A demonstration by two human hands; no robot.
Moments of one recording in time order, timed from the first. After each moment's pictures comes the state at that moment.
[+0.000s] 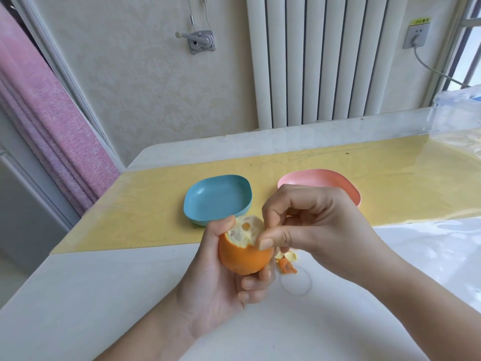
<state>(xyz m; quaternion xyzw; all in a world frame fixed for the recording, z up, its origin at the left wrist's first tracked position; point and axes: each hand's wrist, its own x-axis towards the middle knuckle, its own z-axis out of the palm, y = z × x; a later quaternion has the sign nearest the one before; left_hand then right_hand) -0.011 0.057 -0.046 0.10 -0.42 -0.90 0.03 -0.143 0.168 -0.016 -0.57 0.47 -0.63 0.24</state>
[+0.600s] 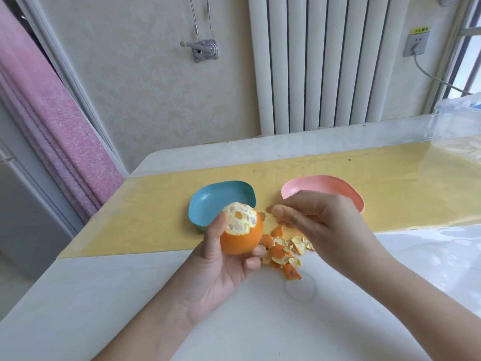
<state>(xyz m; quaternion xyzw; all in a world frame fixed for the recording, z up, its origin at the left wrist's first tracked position) -0.019 0.045 -0.039 0.14 -0.38 -0.90 0.14 -0.156 0.161 -0.028 -0.52 0.67 -0.53 0.05</state>
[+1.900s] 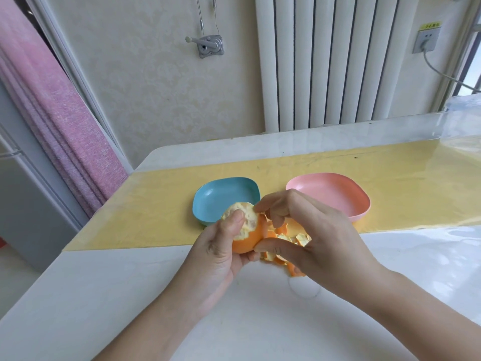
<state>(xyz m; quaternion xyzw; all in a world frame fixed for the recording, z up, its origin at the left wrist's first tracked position) -0.015 0.044 -0.047 0.11 -0.59 -0.76 0.24 -0.140 0.159 -0.034 -0.67 0.56 -0.47 -0.10</state>
